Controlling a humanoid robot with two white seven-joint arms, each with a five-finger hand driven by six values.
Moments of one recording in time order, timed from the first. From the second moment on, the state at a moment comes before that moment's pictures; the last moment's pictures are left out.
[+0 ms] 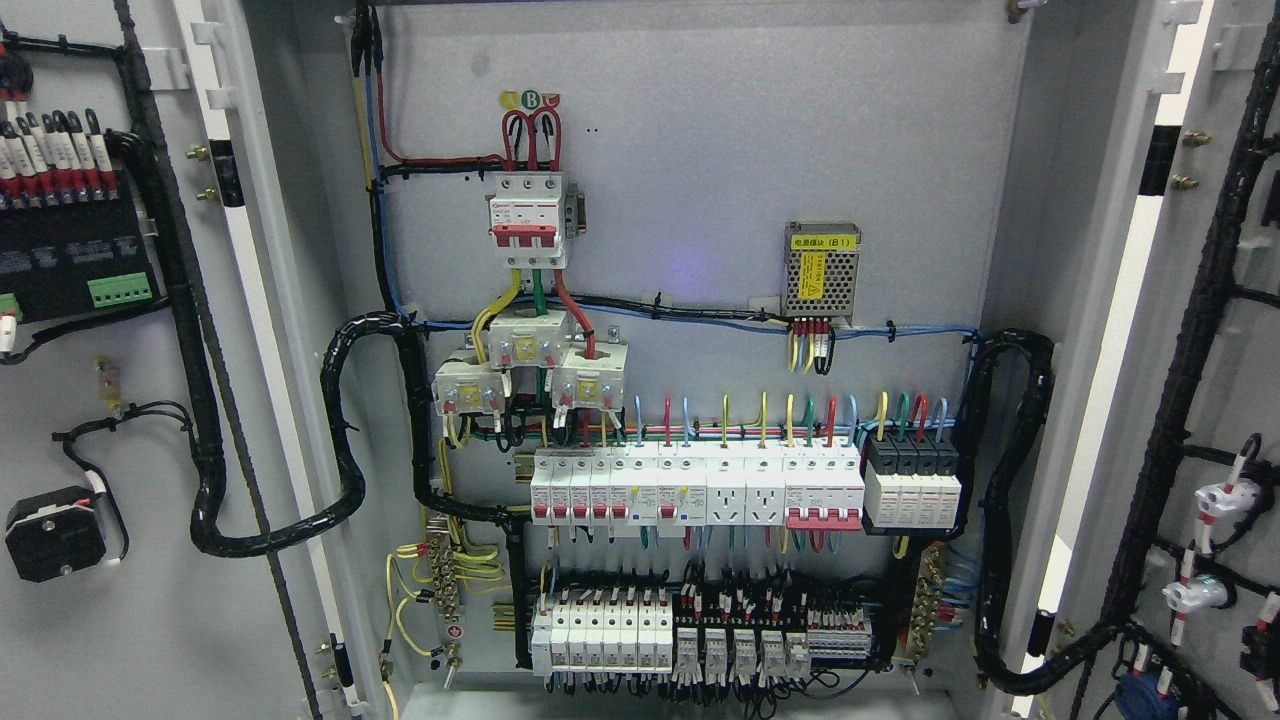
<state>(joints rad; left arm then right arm) 0.44 0.22 0.04 -1.75 0.31 -0.61 -0.23 0.72 -0.30 0.05 -1.80 -0.64 -0.66 0.45</state>
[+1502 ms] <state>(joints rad) 0.58 0.13 -0.05 -1.02 0.15 -0.44 -0.27 0.78 -0.22 0.23 -0.94 -0.46 -0.68 0.44</state>
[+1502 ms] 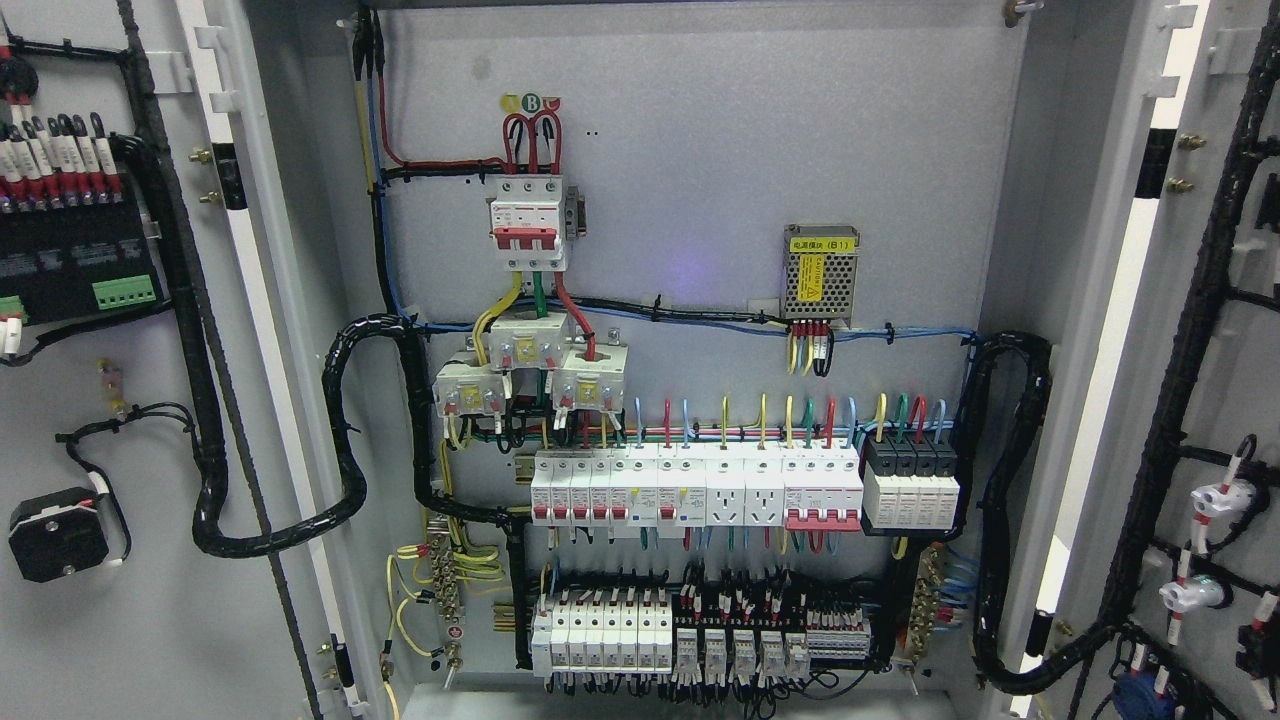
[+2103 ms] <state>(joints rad) 0.40 0.09 0.00 -0.58 0.01 -0.46 -0.28 0.42 -0.09 0.25 -0.42 -0.37 -0.43 0.28</state>
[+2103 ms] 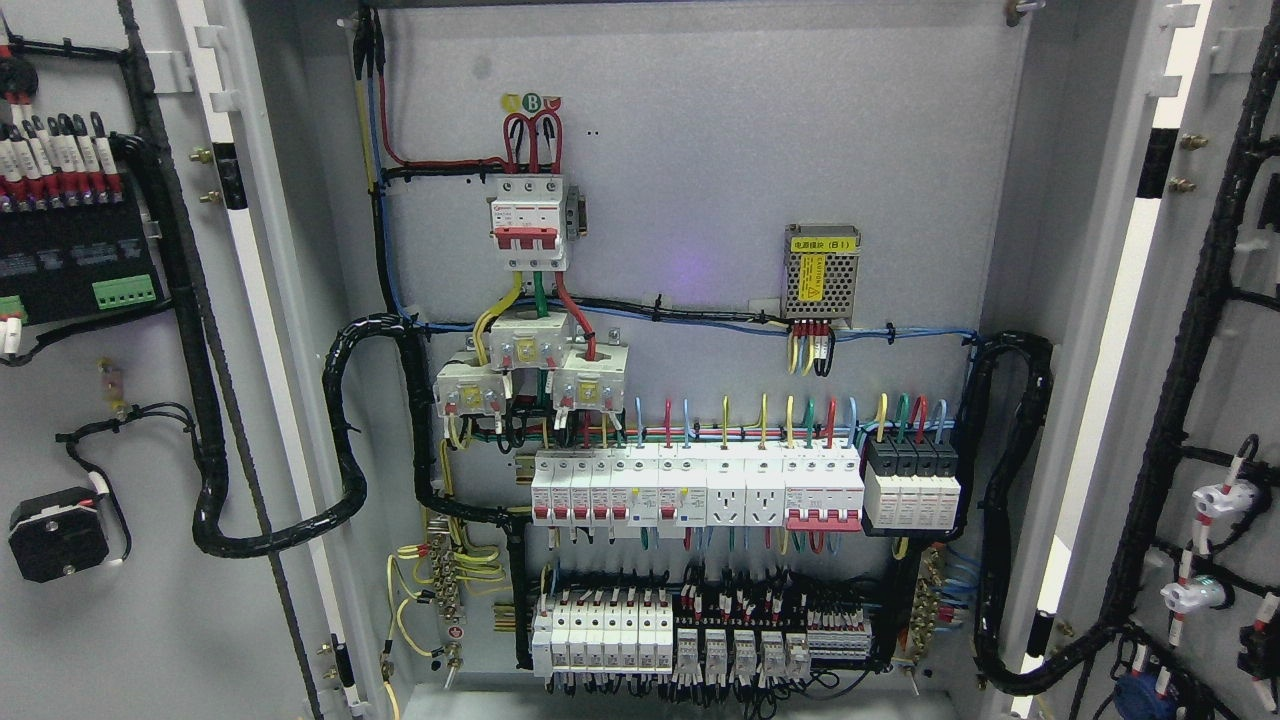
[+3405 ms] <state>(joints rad) 0.06 0.01 0.11 -0.06 -0.07 -0.01 -0.25 0.09 0.01 0.25 -0.09 -0.30 0.06 0.07</state>
